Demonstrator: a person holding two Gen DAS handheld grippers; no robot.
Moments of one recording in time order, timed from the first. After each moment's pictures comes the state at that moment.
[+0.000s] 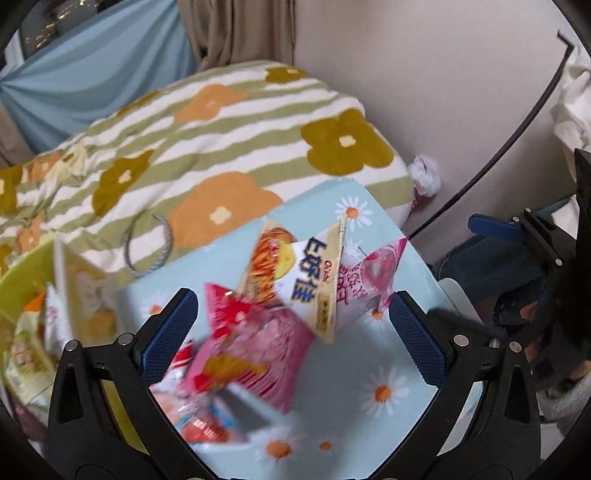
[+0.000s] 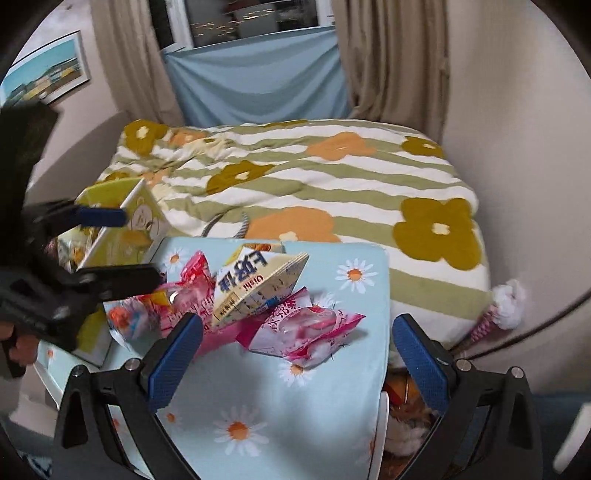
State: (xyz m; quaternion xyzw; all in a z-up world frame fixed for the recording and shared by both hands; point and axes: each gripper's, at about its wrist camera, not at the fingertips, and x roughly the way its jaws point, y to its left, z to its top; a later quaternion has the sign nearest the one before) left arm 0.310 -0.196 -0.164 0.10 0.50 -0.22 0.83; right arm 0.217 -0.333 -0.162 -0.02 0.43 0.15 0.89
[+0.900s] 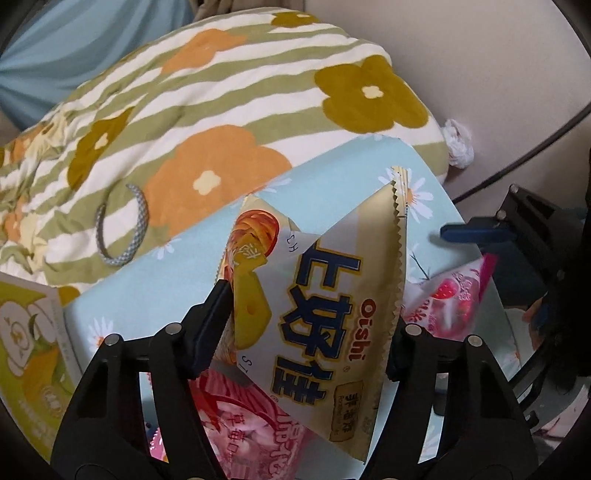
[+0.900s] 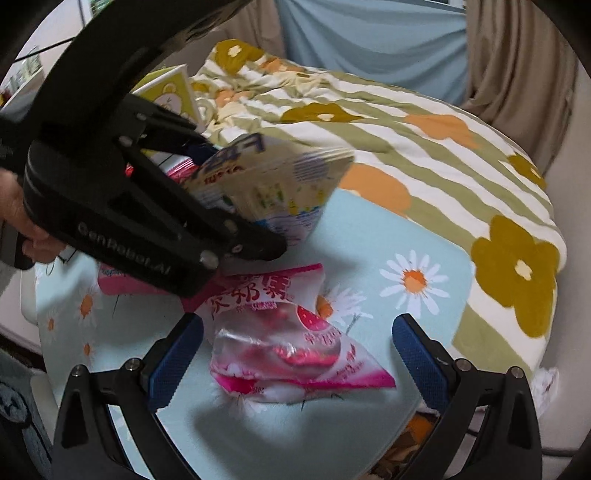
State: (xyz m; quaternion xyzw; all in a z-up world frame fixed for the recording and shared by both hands) left arm 0.387 -0.227 -0.262 0.11 0.57 -0.19 0.79; right arm 0.283 -0.322 -0.259 -0.14 0.47 0.34 0.81
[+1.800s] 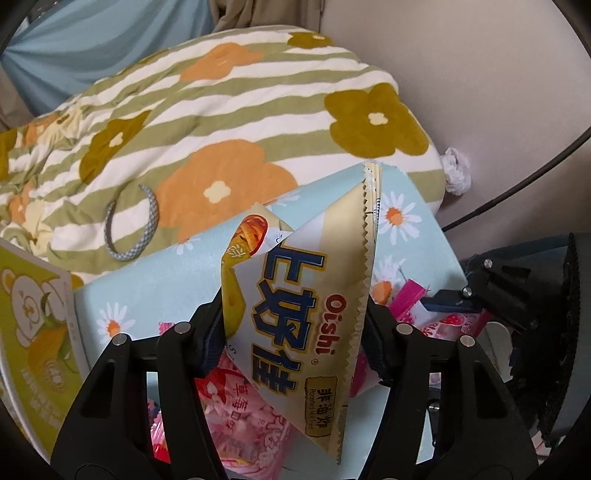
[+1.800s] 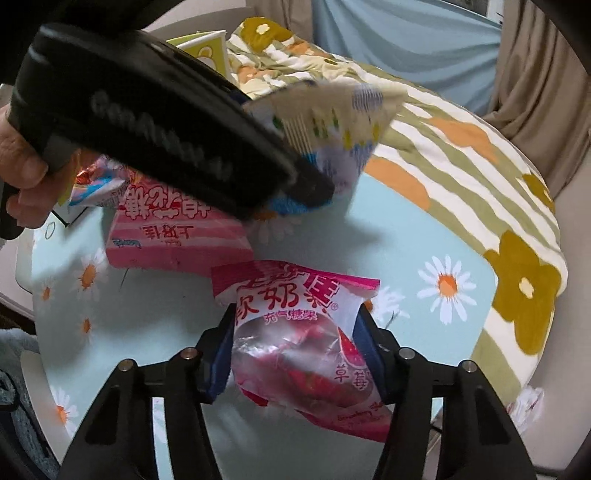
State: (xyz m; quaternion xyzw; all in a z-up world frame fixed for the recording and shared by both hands) left arm 0.371 -0.215 -0.232 0.08 0.55 -0.18 0.82; right arm 0.259 -0.306 -0.259 -0.18 0.48 0.33 0.79
